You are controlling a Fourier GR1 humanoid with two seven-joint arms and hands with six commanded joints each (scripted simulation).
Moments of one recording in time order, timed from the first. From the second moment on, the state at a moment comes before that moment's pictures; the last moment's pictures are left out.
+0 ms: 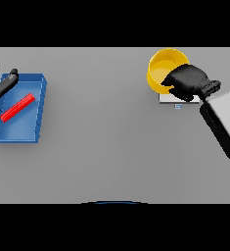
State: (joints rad) left arm -0.56 0.89 -0.57 -1.18 0.41 0.29 0.42; right arm -0.76 -0.55 0.45 -1.07 0.86 0.36 -0.20
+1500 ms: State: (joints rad) left arm -0.56 0.88 -0.58 -1.17 0.41 0.28 0.43; right arm -0.86 -0.49 0.38 -0.61 0.87 0.30 -0.28
